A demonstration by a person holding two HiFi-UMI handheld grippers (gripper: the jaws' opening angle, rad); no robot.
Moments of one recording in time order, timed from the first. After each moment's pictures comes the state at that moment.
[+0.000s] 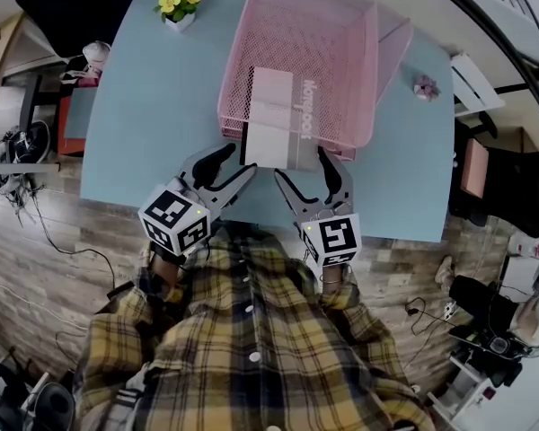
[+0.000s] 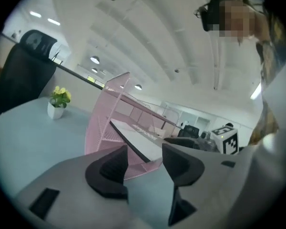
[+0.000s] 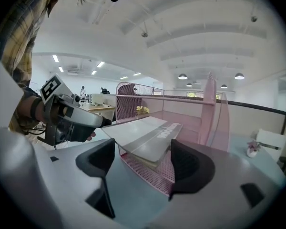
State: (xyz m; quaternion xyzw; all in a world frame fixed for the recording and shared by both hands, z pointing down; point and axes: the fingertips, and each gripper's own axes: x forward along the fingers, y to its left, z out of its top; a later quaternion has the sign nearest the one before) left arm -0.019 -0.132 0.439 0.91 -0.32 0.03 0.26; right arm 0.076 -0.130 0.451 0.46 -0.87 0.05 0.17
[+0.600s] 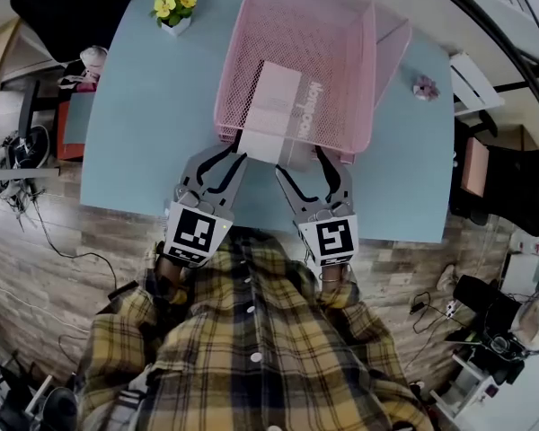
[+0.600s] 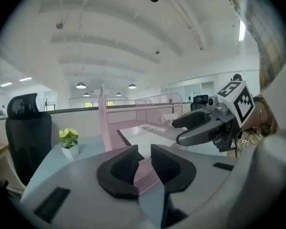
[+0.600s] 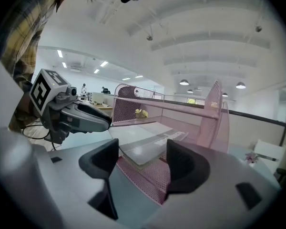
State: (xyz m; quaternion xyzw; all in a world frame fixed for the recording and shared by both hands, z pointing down) left arm -0.020 -0.147 0.439 0.90 -0.39 0.16 0.04; right arm 0.073 -0.142 0.441 0.46 -0.87 0.01 0.17
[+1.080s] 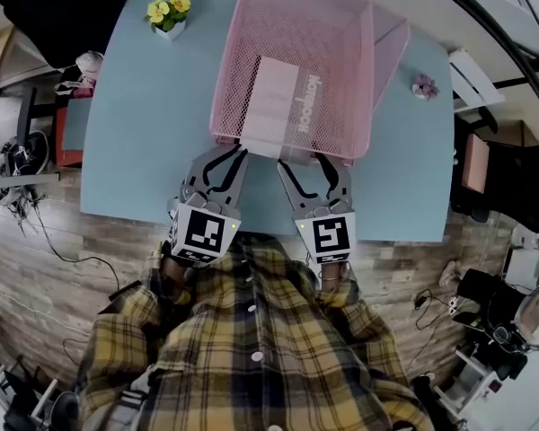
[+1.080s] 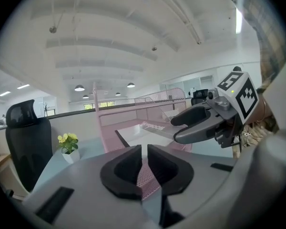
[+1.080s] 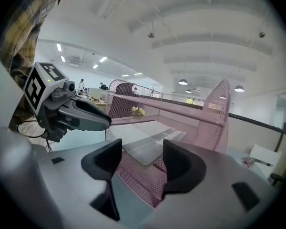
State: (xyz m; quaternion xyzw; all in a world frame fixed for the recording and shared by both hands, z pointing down) left arm -0.011 -0.164 0.440 0.90 -0.40 0.19 0.02; right arm 0.076 -0.160 0.440 0.48 -0.85 0.00 0.20
